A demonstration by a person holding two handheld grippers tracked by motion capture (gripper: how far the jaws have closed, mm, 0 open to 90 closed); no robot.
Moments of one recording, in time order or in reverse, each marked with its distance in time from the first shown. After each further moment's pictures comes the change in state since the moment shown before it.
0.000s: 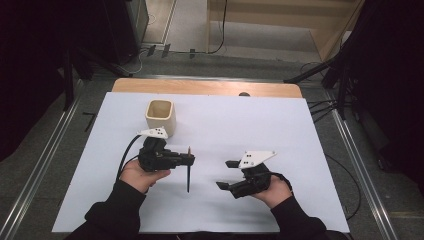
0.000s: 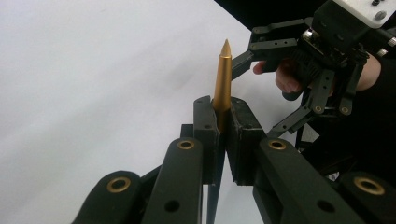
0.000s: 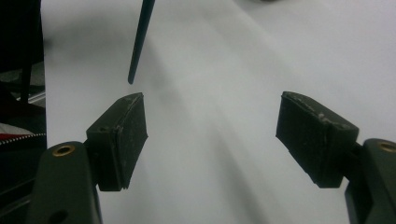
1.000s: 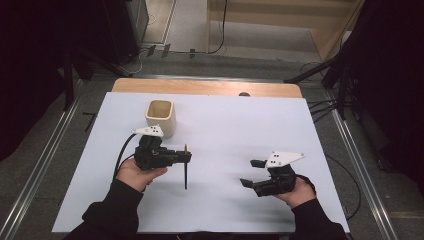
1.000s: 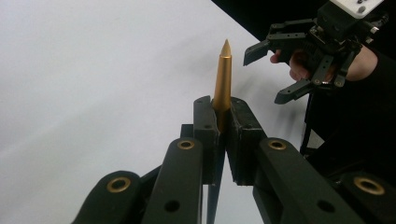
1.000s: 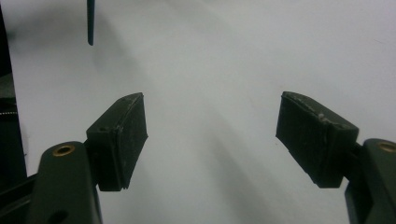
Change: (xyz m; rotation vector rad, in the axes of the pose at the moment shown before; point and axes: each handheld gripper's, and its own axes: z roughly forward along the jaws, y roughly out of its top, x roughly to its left) left arm 0.002 0.001 -0.009 -0.026 0.026 -0.007; right arm -0.024 -0.034 -0.046 -0.010 -0.102 0.084
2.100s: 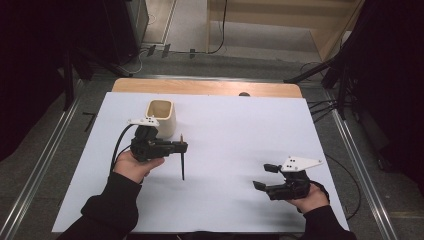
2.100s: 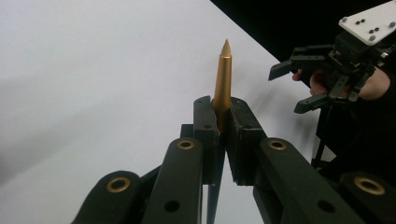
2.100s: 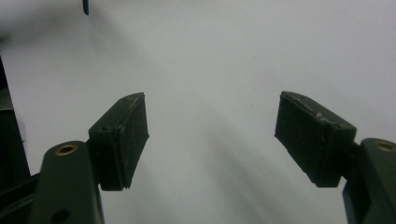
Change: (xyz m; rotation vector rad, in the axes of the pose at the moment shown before) left arm 0.011 0.019 -0.011 -0.024 0.049 -0.023; right arm -0.006 -0.025 -0.024 -0.017 -0.041 0.089
